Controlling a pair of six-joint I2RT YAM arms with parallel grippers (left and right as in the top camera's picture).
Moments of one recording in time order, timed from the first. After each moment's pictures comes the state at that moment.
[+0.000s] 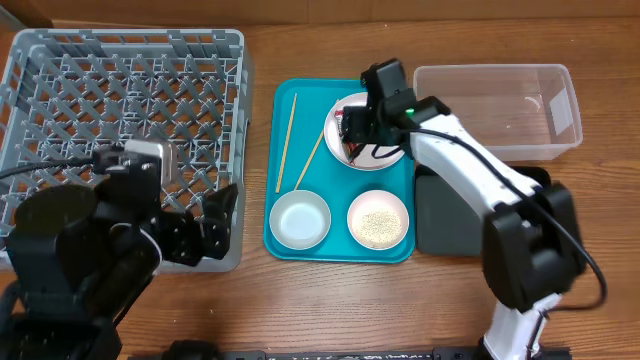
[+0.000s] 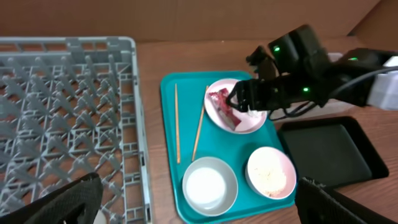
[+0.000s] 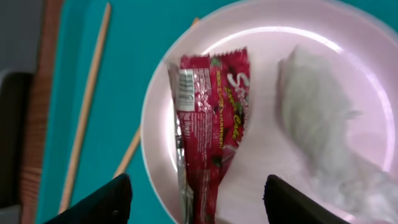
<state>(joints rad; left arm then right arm) -0.07 0.90 1.52 -1.21 0.25 -0.08 0.44 2.00 1.49 -0.54 -0.09 0.43</state>
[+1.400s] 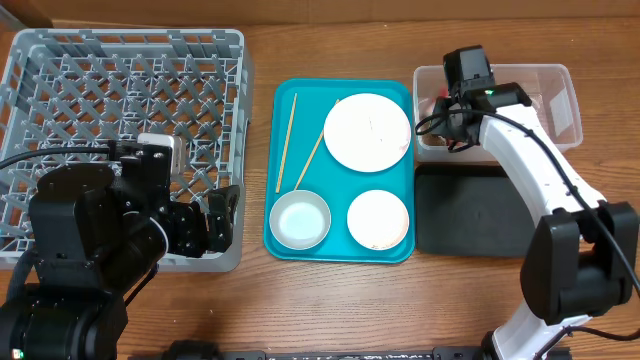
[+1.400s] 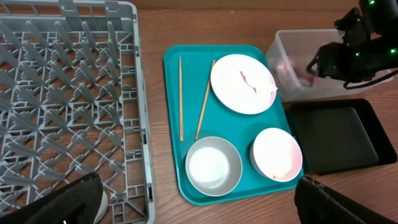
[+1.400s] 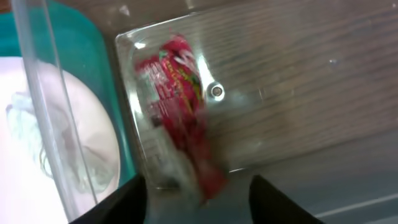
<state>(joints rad) -0.07 0.96 1.52 -1.27 0.24 -0.08 0.18 1.85 1.46 -0.80 0.19 0.40</state>
